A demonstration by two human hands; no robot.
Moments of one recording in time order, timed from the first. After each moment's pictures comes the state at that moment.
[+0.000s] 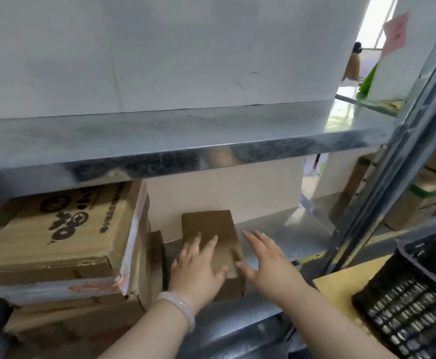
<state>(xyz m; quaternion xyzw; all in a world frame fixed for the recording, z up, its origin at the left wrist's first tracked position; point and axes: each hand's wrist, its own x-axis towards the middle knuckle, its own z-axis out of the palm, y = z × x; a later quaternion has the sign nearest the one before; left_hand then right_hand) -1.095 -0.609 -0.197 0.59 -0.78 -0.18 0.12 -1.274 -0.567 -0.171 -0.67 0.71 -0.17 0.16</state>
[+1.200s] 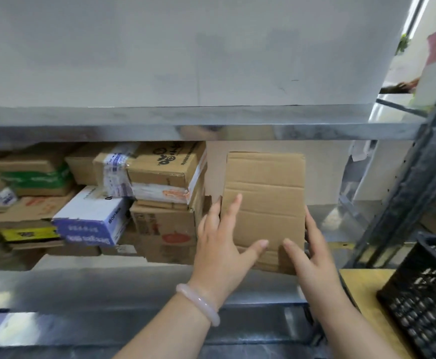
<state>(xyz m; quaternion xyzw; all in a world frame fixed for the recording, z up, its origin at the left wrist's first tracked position) -1.098 -0.413 -0.111 0.58 -0.69 -0.15 0.40 -1.274 -0.408 -0.126 -0.56 0.50 -0.56 0.36</state>
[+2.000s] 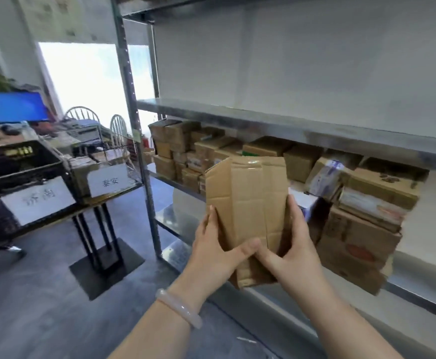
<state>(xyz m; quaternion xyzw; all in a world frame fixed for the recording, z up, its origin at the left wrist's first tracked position) -0.812 -0.158 -0.078 0.76 -0.38 -0.20 0.49 -0.947 -0.255 -0.070 -0.78 0.27 -0.38 0.42</state>
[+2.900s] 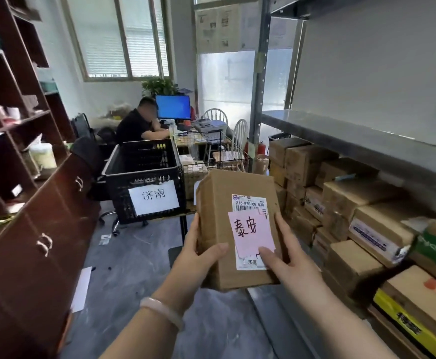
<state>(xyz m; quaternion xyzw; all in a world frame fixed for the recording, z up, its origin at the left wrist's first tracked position) -0.544 -0.152 -0.103 0.64 -0.09 -0.11 0.75 -0.610 -0.353 -0.092 -0.83 0.03 -0.15 0.54</state>
